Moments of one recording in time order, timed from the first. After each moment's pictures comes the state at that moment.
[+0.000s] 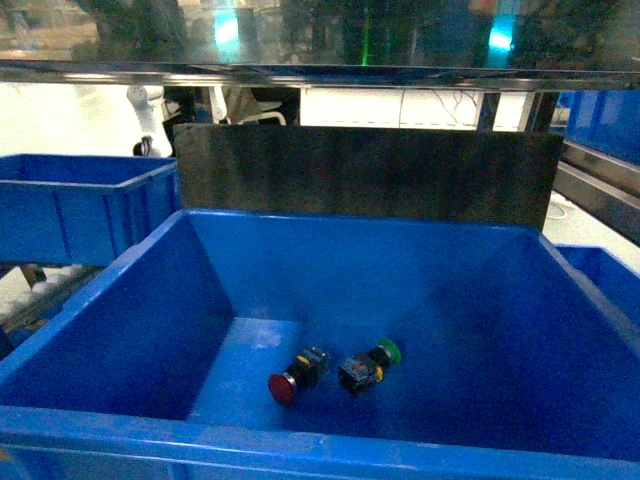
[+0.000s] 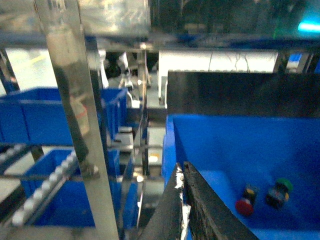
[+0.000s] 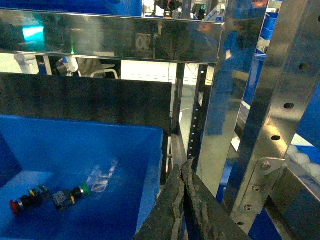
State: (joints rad) left arm 0.00 0.08 0.02 0.03 0.00 -0.01; right arm 0.00 0.04 0.05 -0.01 0.00 0.00
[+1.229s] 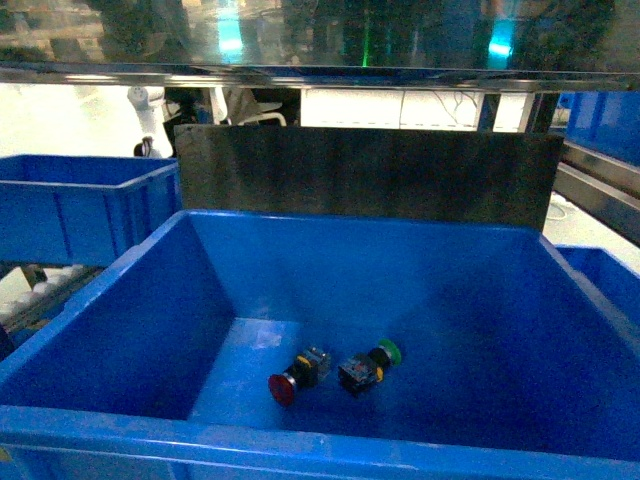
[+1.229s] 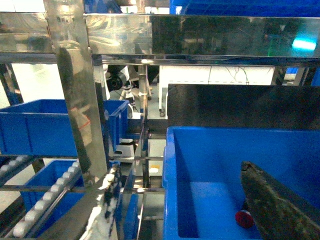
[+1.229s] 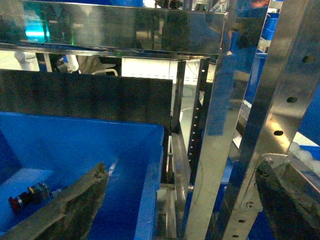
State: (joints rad) left arm 0.00 0.01 0.01 0.00 0.00 -0.01; right arm 0.00 0.00 0.01 0.00 0.00 0.00
